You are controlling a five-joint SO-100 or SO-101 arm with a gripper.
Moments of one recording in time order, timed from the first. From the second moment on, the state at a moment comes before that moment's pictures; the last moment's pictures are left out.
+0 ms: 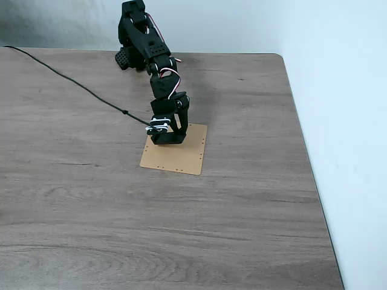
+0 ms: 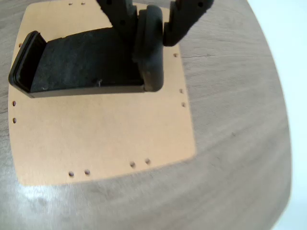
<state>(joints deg) -23.6 72.2 75.7 42.9 -46.1</state>
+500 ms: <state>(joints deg) -25.1 71.2 81.6 37.1 -45.1</state>
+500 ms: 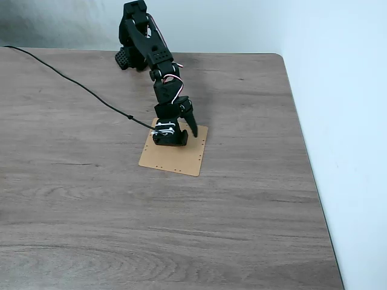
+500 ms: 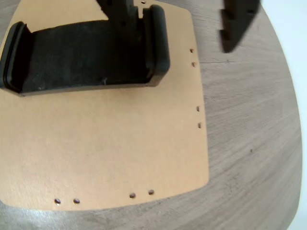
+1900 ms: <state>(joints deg) -7.6 110.0 117.9 25.7 -29.9</state>
